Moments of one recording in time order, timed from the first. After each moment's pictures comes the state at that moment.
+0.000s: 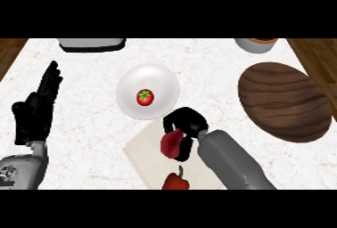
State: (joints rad) left arm -0.20 0.30 0.02 -1.57 -0.11 0.18 0.18; right arm -0.64 0.00 0.55 -0.76 0.66 0.10 -0.07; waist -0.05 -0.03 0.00
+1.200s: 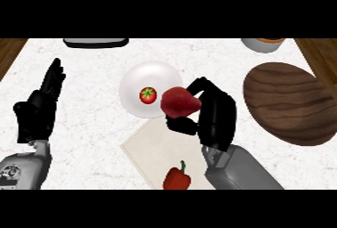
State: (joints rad) left arm -0.21 0.28 0.01 -1.60 -0.12 0.18 0.19; right arm -0.49 -0.08 0.56 -1.57 1.02 -0.48 1.01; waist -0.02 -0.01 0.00
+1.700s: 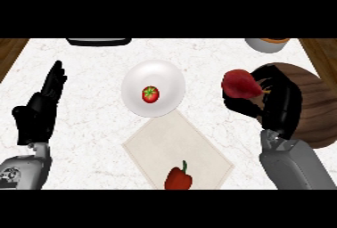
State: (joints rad) left arm -0.20 0.27 0.02 -1.60 -0.11 0.15 0.16; right arm -0.37 -0.27 0.28 -1.62 0.88 -0.57 0.81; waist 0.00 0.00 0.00
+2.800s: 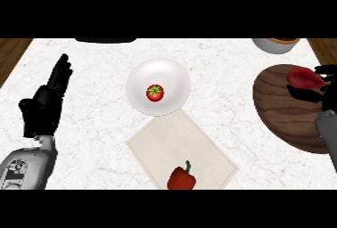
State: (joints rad) left arm -0.25 0.24 0.03 -1.58 -0.14 0.13 0.16; right arm -0.57 -0.48 -0.16 -0.71 0.57 -0.66 0.13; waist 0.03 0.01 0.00
